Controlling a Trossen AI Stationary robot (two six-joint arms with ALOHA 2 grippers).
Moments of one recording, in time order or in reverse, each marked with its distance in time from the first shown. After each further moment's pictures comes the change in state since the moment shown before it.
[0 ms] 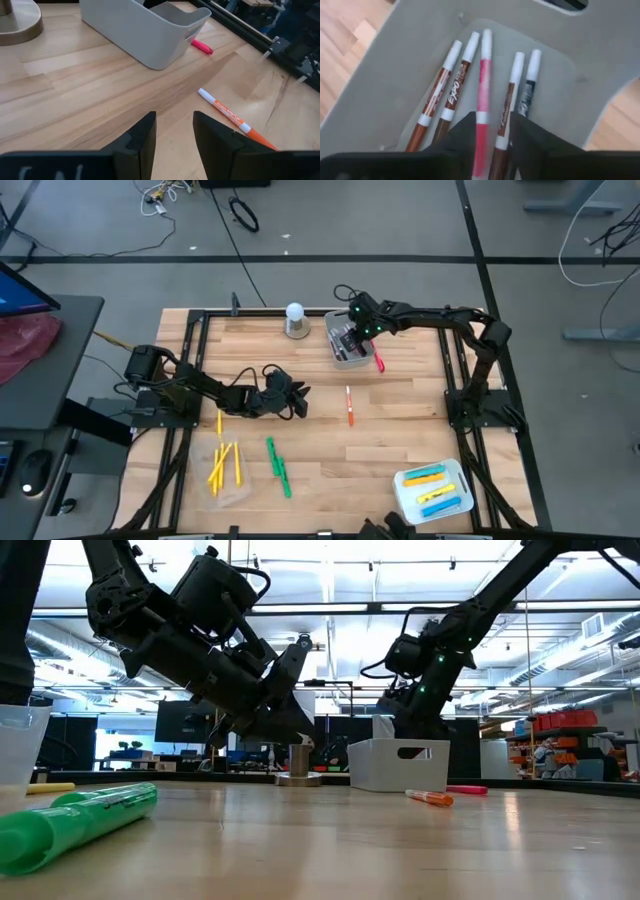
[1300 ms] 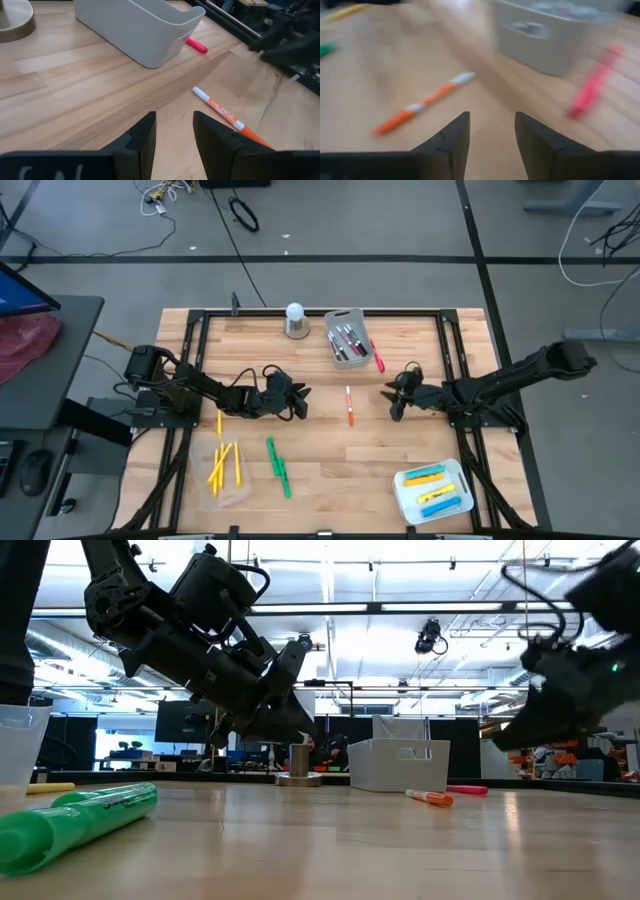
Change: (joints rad) left arm -0.009 0.000 0.000 0.008 0.010 -0.003; right arm 0.766 -0.838 -1.009 0.572 0.590 0.304
